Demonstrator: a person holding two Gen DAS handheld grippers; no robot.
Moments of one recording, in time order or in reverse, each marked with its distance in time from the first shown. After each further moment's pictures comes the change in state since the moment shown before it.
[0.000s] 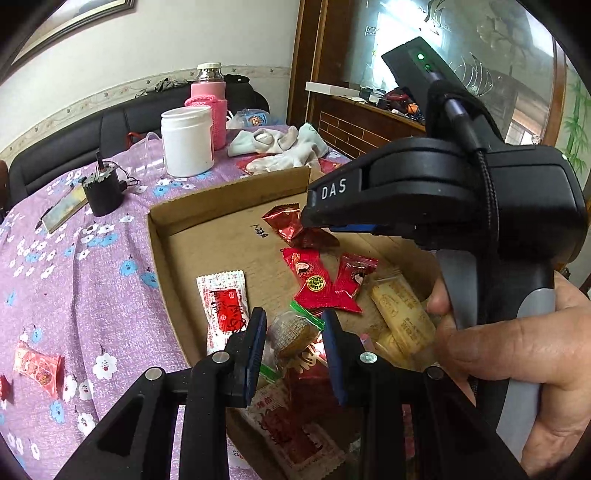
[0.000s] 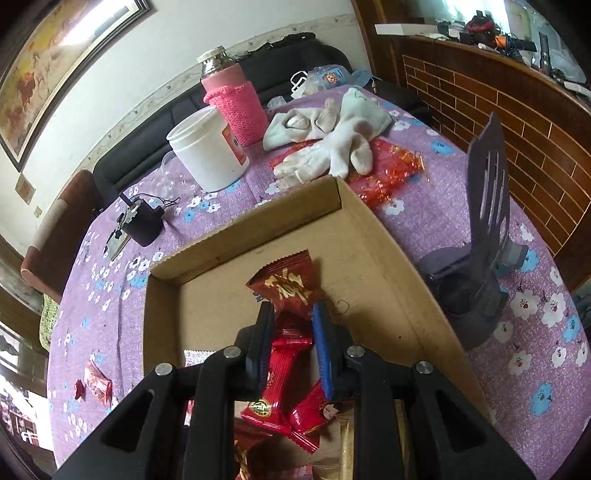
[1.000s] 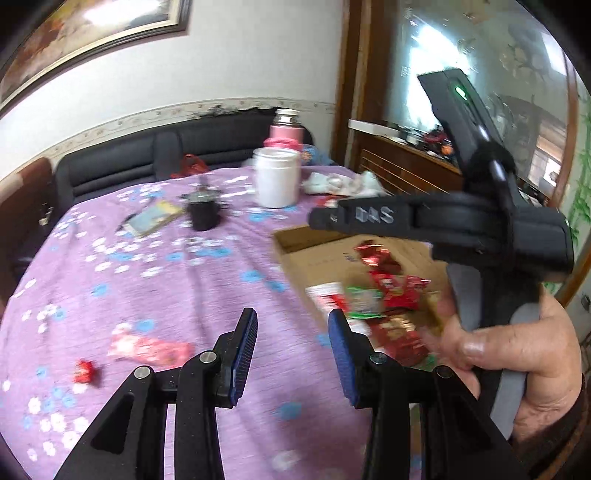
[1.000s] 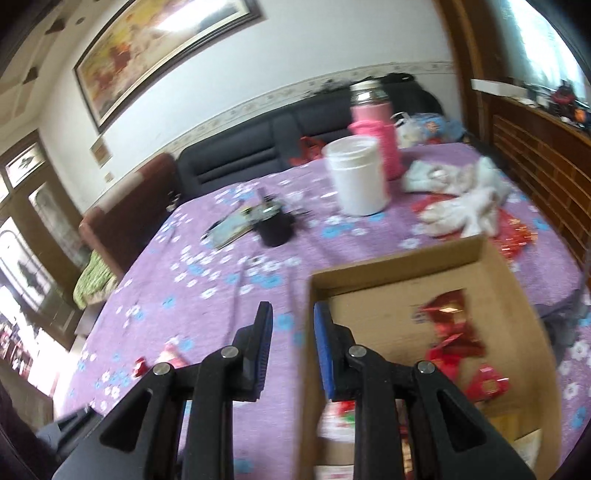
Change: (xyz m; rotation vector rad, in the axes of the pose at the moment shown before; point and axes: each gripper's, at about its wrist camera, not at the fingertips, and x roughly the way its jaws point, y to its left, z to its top) left arm -0.100 0.088 -0.022 -0.081 -0.131 0.136; right arm -0.032 0.117 -0.021 -0.251 -0.107 0.254
